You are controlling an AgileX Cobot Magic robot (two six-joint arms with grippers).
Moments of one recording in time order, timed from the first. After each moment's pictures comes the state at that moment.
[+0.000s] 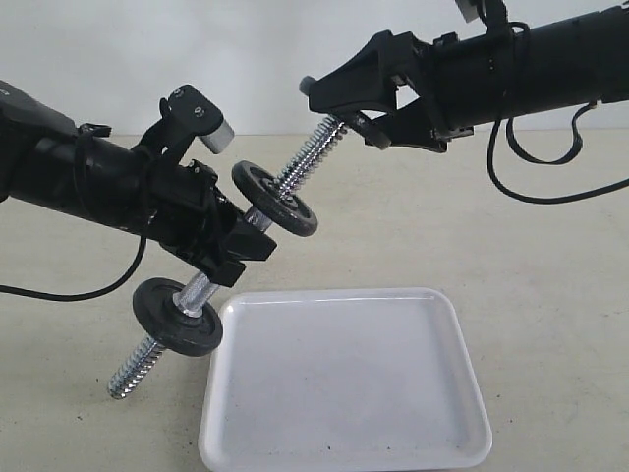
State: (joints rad) left arm -0.38 1.67 -0.95 -1.18 0.52 1.55; right arm 0.20 1.70 -1.16 1.44 0.96 -1.11
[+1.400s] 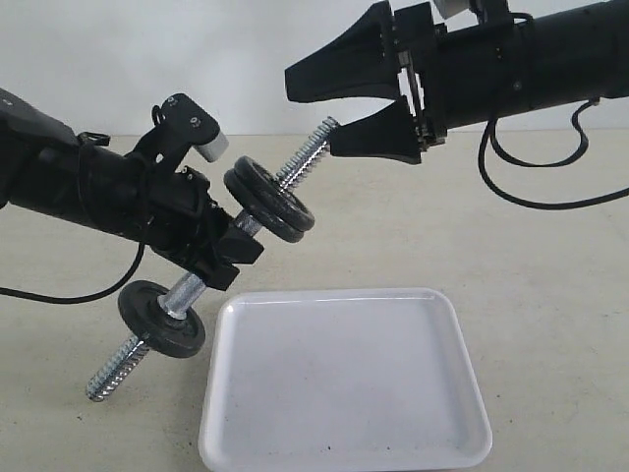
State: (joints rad) left arm -0.38 1.67 -0.94 -1.15 0.46 1.53; right arm 0.21 1.70 -1.16 1.46 1.21 -1.06
